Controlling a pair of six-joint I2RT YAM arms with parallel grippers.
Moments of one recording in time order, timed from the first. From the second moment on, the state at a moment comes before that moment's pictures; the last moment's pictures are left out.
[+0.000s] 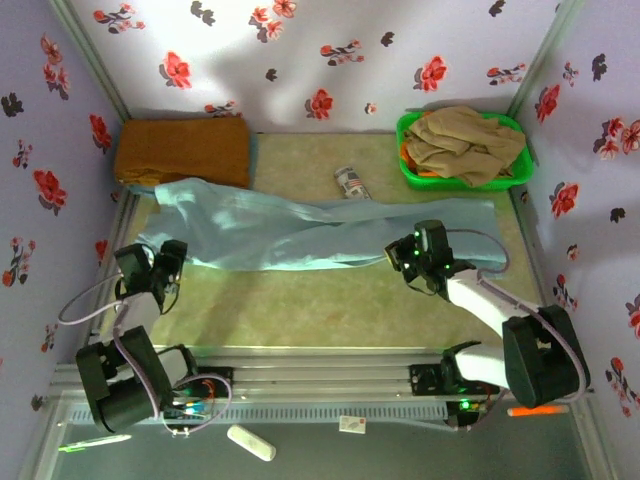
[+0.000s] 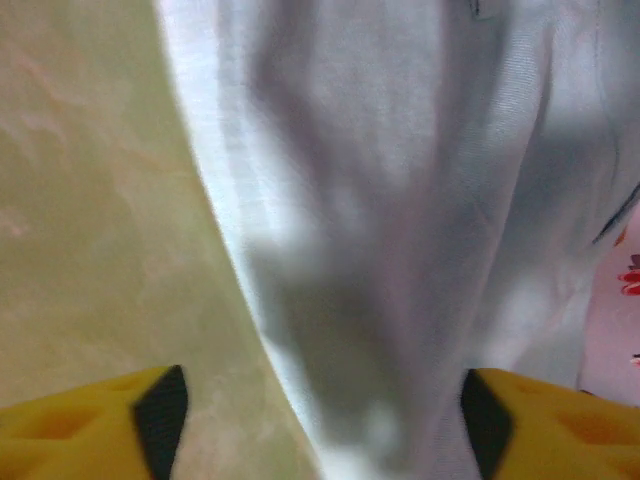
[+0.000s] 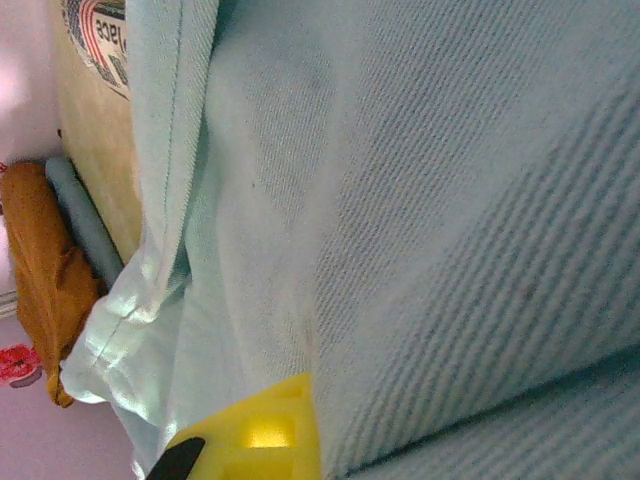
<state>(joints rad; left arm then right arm) 0.35 1.11 0.35 0.01 0.37 -0.99 0.32 1.23 0.51 -0.03 -0.24 1.32</state>
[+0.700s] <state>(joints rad) 0.33 0.90 0.41 -0.21 0.35 -1.00 0.31 0.98 0.45 -0.27 -0.23 1.19</state>
